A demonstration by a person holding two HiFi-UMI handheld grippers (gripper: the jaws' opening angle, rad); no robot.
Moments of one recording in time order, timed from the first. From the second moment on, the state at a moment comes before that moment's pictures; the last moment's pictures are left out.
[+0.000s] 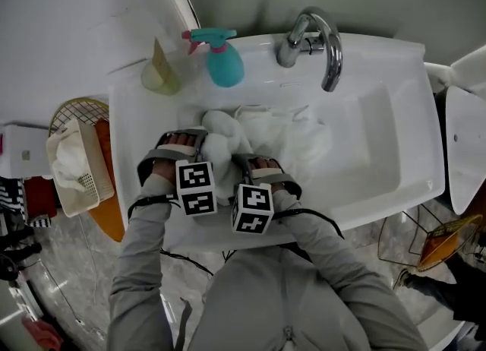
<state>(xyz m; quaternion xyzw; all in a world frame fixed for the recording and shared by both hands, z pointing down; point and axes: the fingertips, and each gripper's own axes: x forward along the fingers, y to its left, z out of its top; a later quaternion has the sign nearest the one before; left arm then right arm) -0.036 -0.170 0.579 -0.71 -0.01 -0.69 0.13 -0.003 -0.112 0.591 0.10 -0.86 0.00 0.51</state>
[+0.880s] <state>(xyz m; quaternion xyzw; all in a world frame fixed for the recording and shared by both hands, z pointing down) -0.027 -0.163 0.607 -0.69 -0.07 -0.71 0.15 -0.006 -0.124 0.613 0.11 -0.84 -0.04 0.52</state>
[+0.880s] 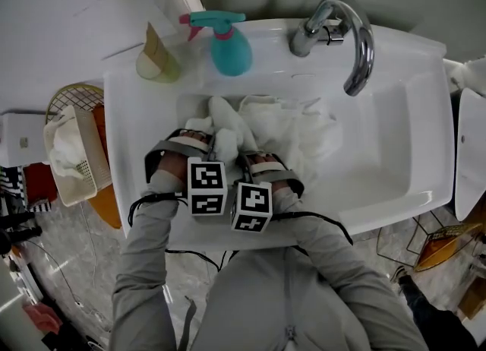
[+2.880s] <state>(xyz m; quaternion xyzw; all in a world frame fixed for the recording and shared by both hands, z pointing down) -0.221 -0.048 0.324 -0.61 0.45 -0.62 0.19 -0.178 -0.045 0.340 0.10 -0.84 -0.40 0.35</state>
